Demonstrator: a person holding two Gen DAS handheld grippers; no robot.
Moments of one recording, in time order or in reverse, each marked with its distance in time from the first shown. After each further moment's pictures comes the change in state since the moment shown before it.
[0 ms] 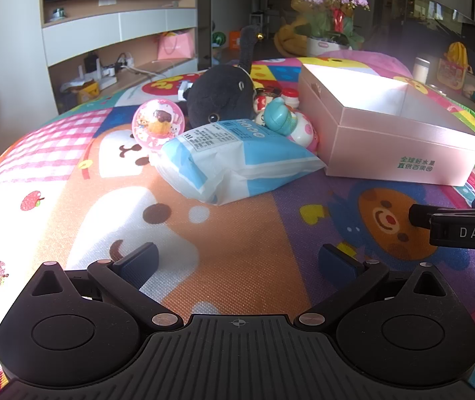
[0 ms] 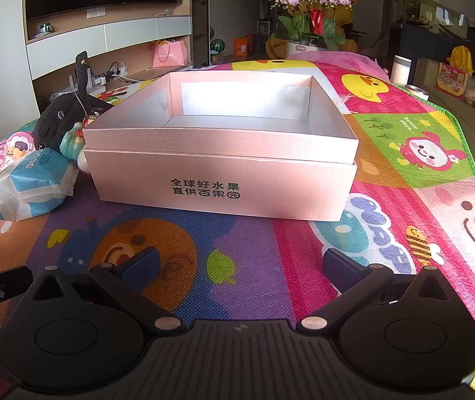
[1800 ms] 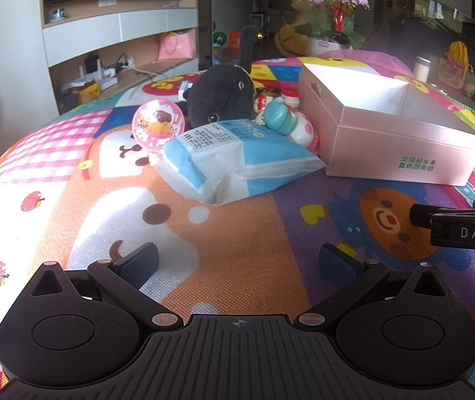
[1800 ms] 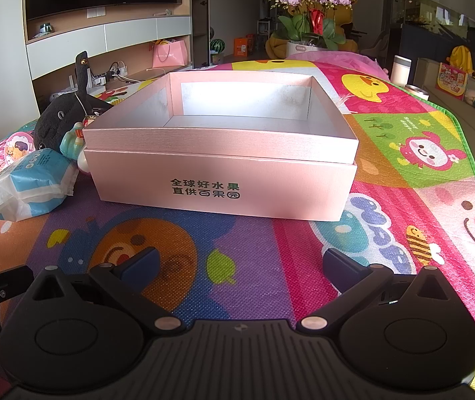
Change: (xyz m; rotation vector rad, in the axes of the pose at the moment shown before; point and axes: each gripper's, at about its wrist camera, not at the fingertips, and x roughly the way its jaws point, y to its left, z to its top) left arm 0.000 -0.001 0.000 0.003 0.000 0.002; right arm 0.002 -0.001 0.001 0.000 0.000 -0.001
